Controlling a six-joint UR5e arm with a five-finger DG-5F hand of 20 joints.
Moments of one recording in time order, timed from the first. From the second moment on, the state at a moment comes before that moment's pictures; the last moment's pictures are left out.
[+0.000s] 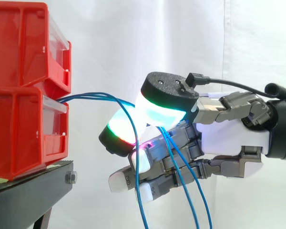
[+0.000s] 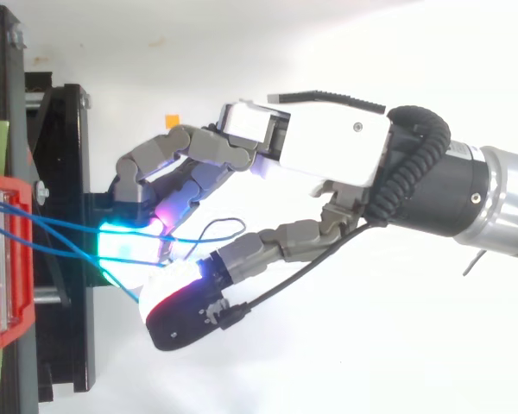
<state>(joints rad) 0.16 -2.29 -1.24 -2.68 -1.23 -0.24</state>
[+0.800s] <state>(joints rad) 0.16 -2.29 -1.24 -2.68 -1.23 -0.24</state>
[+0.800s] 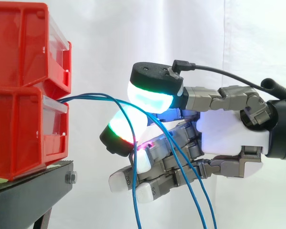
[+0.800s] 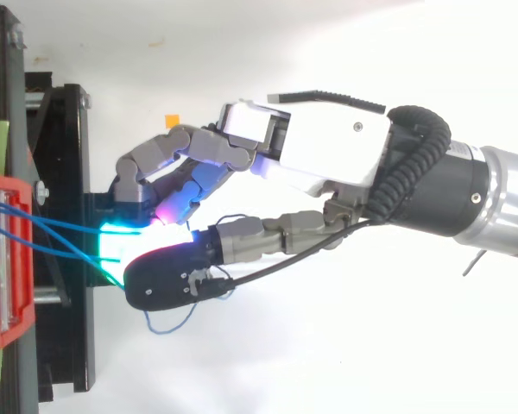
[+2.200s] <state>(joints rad) 0.16 -2.29 -1.24 -2.68 -1.23 -0.24</state>
